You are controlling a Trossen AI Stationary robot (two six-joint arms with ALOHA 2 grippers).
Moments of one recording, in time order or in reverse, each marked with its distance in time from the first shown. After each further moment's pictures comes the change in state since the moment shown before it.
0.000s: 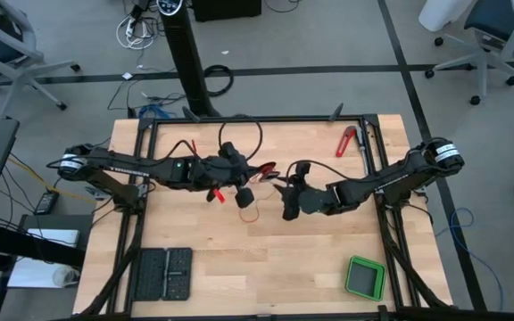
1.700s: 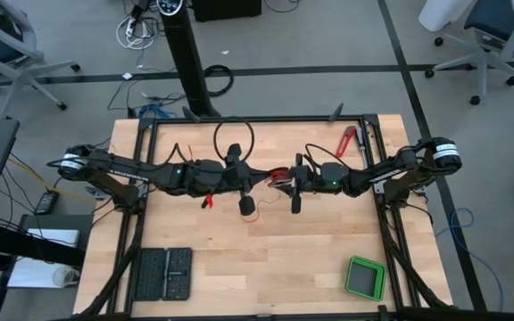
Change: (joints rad) left arm -0.064 0.005 0.000 0.280 0.028 0.163; right arm -0.263 0.008 -0.337 0.831 -0.673 0.328
